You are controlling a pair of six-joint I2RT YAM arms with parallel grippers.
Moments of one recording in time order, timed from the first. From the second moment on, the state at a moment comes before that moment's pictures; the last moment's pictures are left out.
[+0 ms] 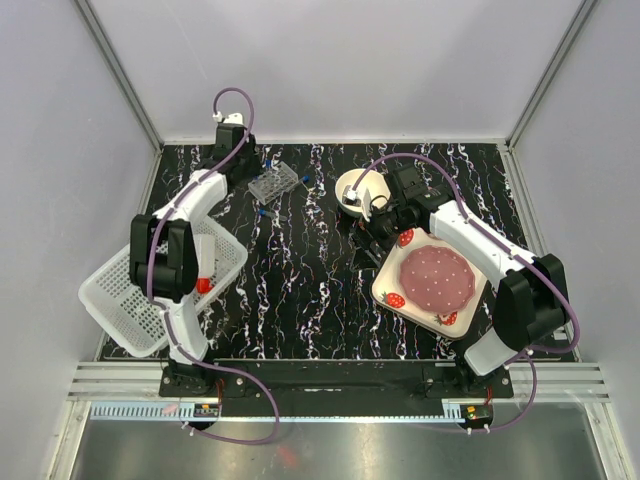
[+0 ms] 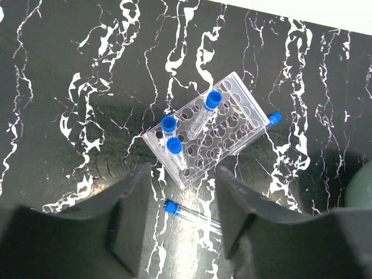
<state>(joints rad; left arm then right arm) -0.17 1.93 1.55 -0.25 -0.11 -0.31 0.48 1.59 1.29 -0.75 -0.74 -0.48</state>
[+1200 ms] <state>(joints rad) -0.27 2.07 1.60 -0.69 -0.15 -0.92 0.48 1.61 1.29 -0.77 -0.74 -0.49</state>
